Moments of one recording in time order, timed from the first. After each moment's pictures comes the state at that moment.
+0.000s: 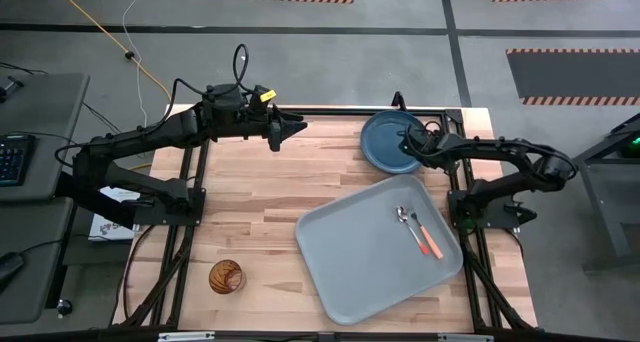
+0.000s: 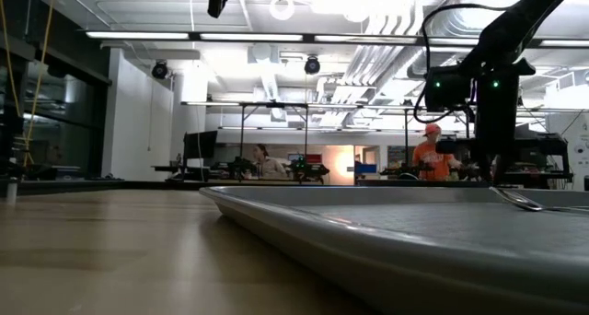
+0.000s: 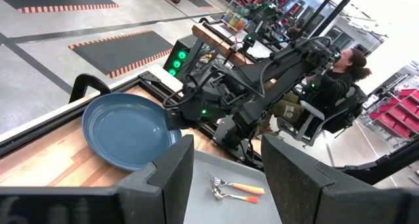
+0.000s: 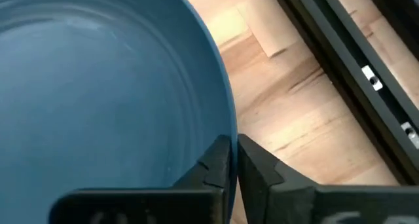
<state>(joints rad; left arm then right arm) 0.31 1.18 1.18 -0.19 0.09 -0.52 -0.62 1.31 0.56 -0.67 0.47 1.43</state>
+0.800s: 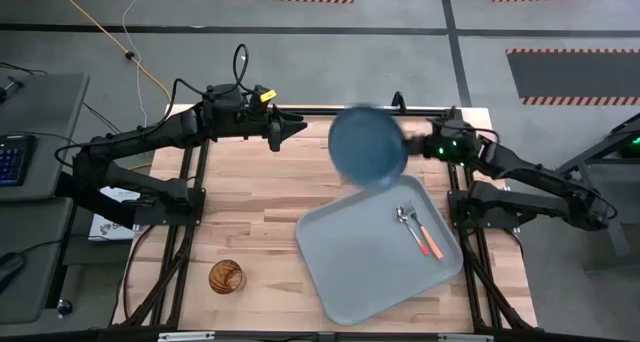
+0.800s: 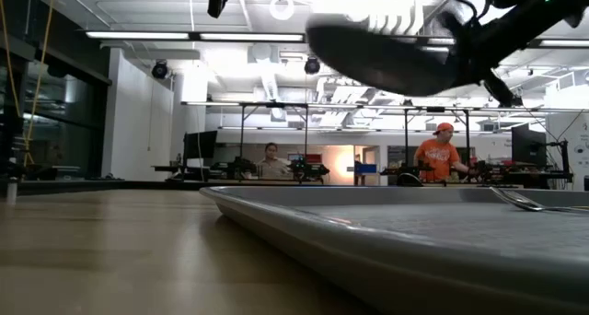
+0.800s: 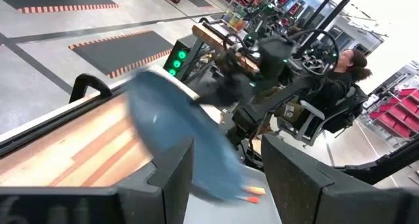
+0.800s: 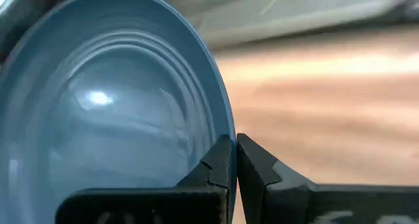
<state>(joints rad) 0.31 1.18 1.18 -0.19 0.09 -0.52 -0.51 0.68 0.56 -0.37 0.12 0.88</state>
